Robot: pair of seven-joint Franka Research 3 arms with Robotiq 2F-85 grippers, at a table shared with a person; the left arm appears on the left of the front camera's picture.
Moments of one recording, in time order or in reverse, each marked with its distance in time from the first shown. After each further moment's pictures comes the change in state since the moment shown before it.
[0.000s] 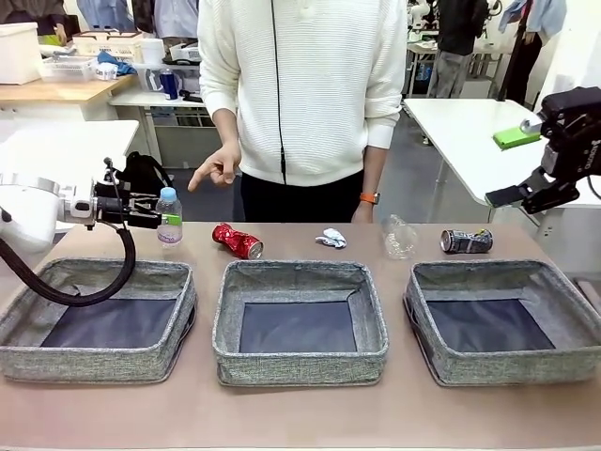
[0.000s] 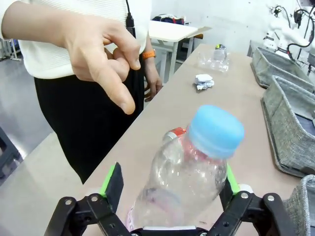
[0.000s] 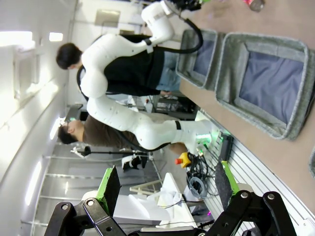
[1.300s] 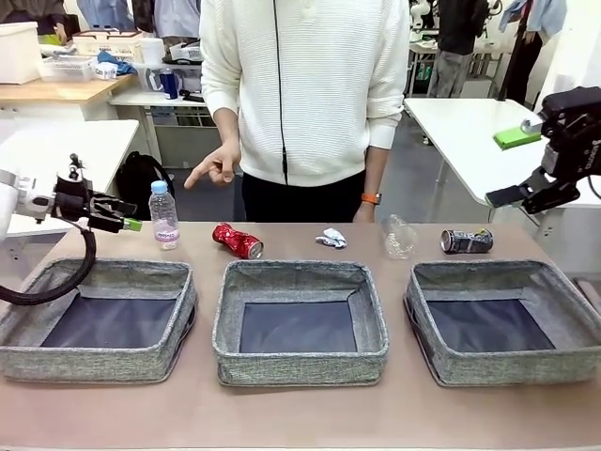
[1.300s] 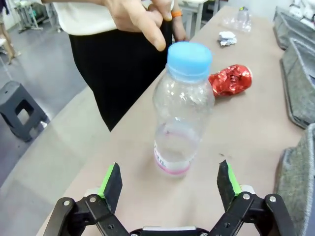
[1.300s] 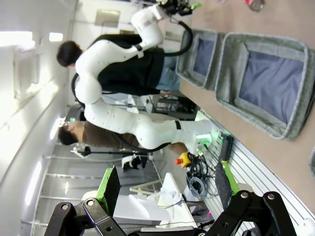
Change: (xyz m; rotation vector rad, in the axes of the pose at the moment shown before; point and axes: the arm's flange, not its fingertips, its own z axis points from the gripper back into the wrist) left arm 0.003 -0.001 0.070 0.129 0.215 -0.029; right arm 0.000 0.000 0.000 0.000 0.000 0.000
